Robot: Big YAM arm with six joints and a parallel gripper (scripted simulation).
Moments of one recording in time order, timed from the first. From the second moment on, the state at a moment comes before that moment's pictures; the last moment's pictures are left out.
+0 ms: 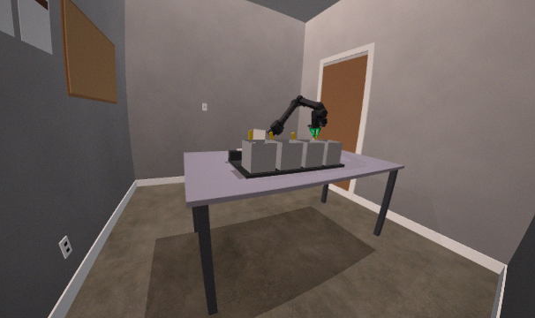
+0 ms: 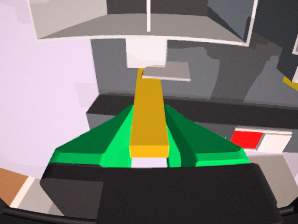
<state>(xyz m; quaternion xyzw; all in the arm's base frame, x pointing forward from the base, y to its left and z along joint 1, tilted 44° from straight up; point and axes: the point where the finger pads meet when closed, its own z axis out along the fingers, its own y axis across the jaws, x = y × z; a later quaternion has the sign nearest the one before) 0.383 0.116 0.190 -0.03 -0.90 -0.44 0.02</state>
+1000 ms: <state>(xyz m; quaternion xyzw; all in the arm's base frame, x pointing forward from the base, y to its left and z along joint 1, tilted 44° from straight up) 0.383 0.116 0.190 -0.03 -0.90 -0.44 0.02</state>
